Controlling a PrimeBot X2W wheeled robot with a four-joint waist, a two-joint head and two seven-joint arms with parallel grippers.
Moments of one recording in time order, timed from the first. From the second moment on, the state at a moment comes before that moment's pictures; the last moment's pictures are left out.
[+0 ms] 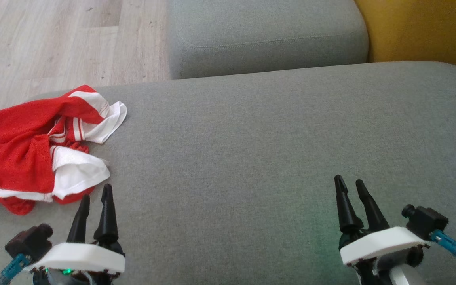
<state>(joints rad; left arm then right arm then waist) 0.10 0.03 -0.03 0.10 -0.60 -0.05 -0.12 0.01 -0.04 0.18 0.25 0.64 0.12 -0.12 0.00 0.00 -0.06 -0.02</state>
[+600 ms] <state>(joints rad) 0.14 0.03 -0.05 0.05 -0.39 -0.05 -0.17 0.01 -0.04 0.20 0.24 0.42 0.12 -0.17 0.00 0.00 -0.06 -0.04</state>
